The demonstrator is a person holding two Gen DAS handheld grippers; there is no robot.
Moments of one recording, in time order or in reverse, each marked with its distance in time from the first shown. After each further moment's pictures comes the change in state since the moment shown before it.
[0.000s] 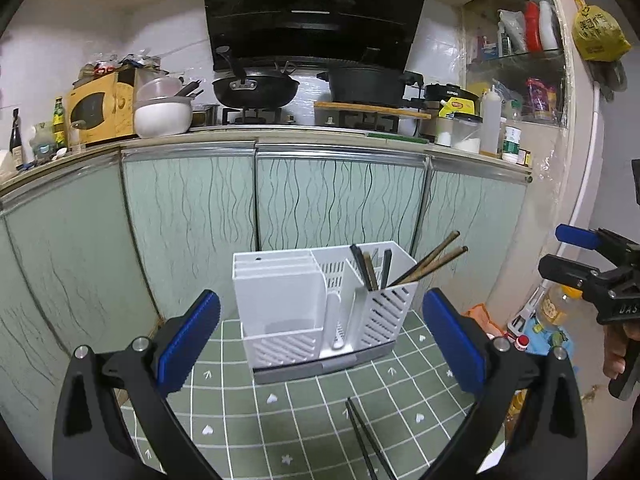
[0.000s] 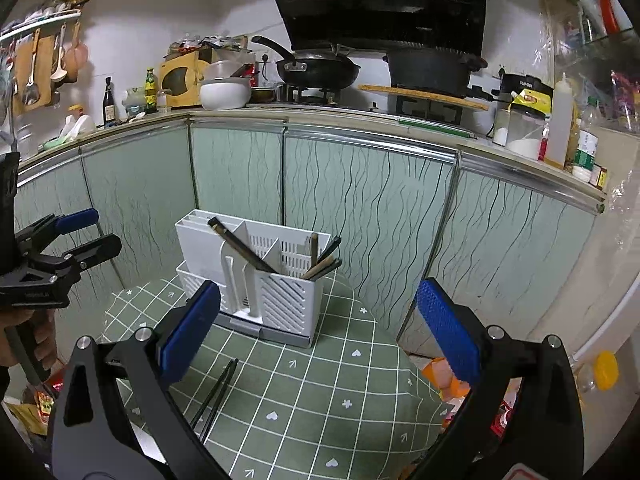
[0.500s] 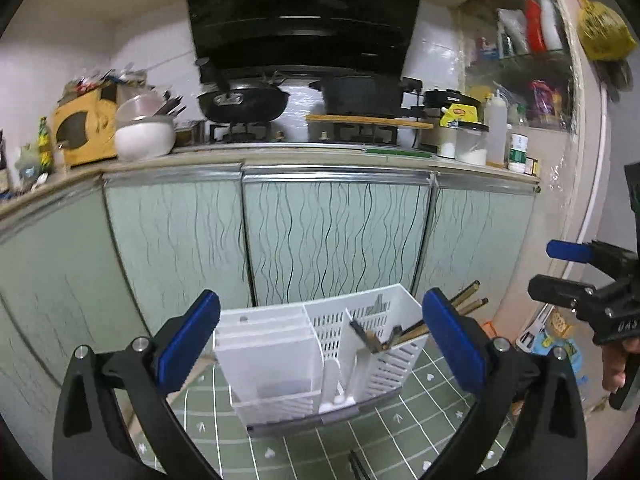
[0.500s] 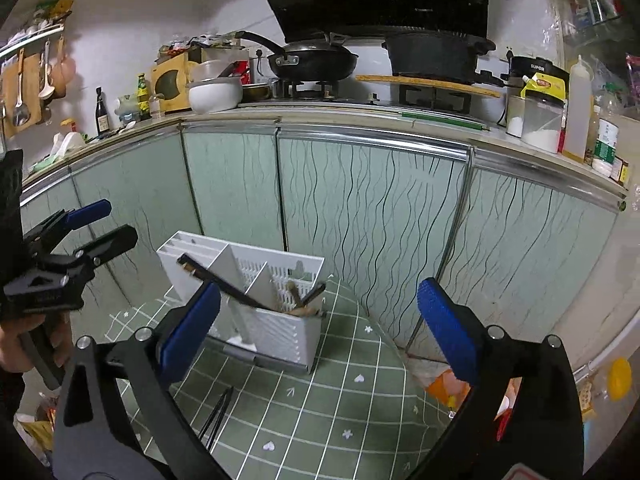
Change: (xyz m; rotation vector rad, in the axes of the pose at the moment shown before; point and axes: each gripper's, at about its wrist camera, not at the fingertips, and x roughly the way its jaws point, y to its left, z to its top) left arm 0.054 -0.008 0.049 0.025 -0.026 -0.008; right arm 0.053 -0.026 0.038 0.038 0.039 0.030
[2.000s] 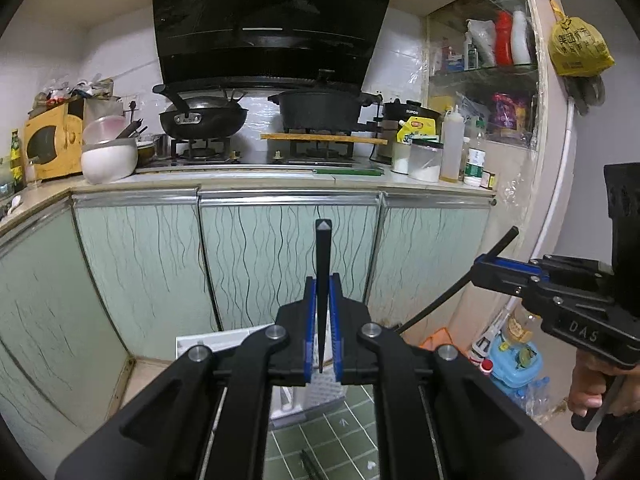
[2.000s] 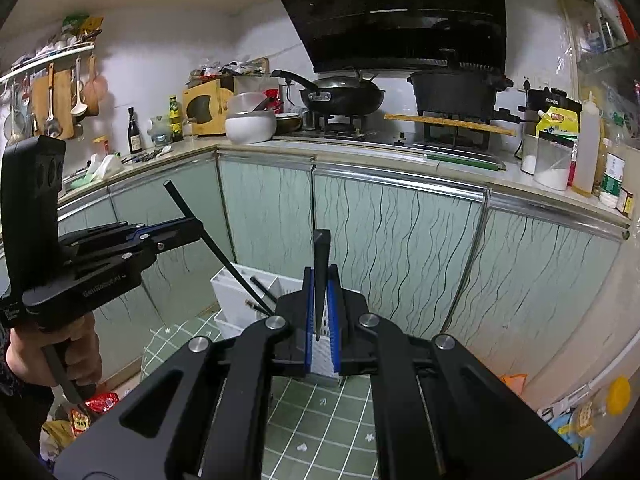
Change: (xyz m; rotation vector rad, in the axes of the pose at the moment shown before) left arm -0.029 -0.039 0.056 0.028 0.003 -0.127; right arm -0.048 0.019 0.052 -0.008 -0.069 0.095
